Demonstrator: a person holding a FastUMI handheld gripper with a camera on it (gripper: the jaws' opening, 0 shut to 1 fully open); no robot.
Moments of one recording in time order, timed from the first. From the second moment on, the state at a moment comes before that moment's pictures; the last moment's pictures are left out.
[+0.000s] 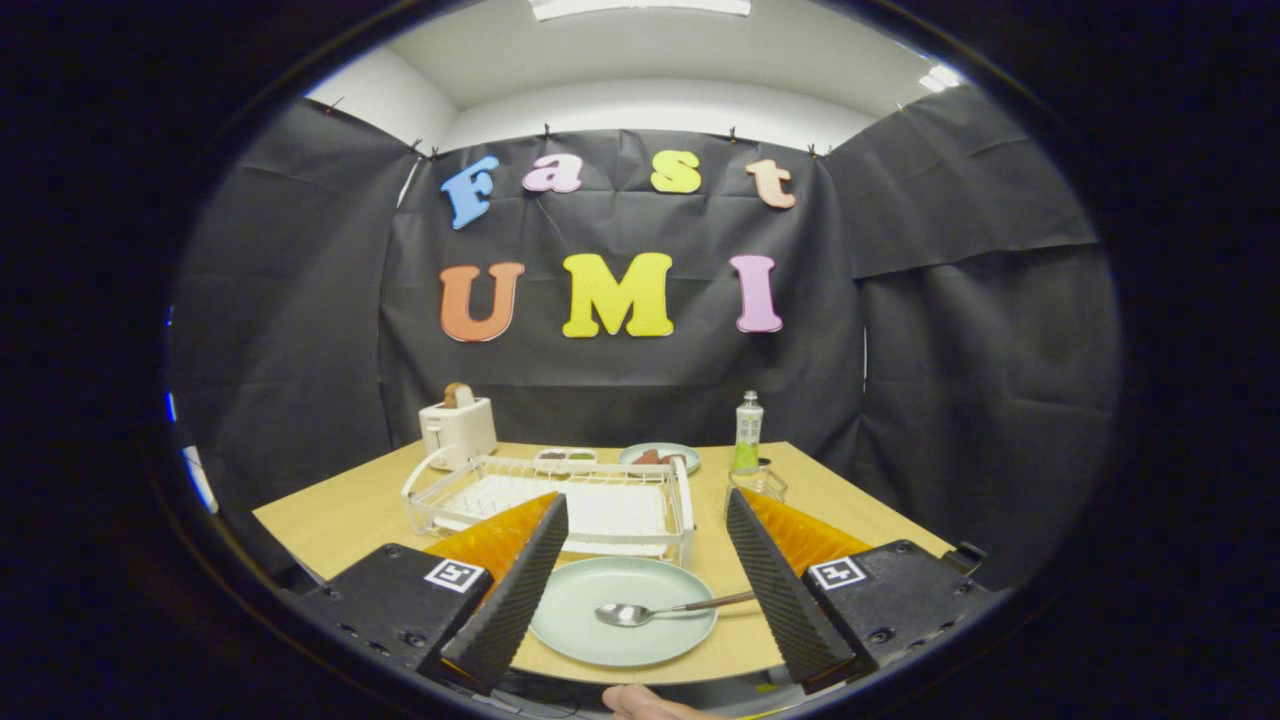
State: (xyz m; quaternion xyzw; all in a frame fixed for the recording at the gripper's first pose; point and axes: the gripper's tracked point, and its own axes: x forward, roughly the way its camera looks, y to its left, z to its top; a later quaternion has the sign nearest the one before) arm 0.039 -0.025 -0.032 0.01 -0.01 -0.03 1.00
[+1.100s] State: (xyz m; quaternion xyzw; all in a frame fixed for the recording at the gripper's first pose) arm 0.035 -0.037 -0.036 0.02 -0.01 -0.04 1.00
